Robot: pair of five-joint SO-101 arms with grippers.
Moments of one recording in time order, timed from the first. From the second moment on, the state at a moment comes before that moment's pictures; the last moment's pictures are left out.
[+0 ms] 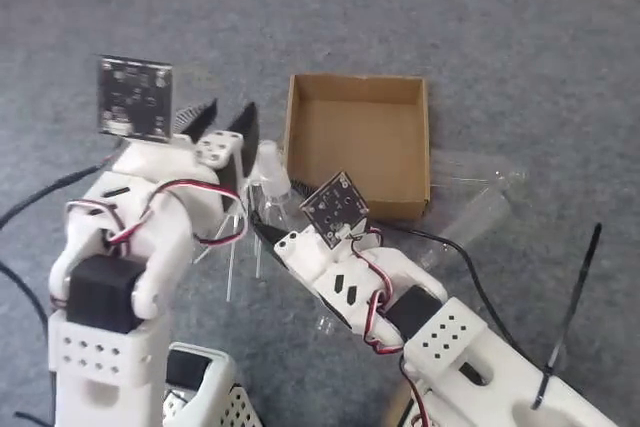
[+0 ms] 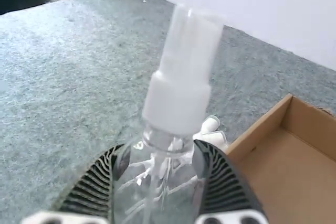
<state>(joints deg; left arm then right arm) 5.8 -54.3 26.7 67.6 8.9 -48.1 -51.0 72.3 7.6 -0.4</state>
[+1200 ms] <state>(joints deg) 0.7 -65.1 44.7 63.2 3.1 -44.6 -50.9 72.1 8.3 -0.4</state>
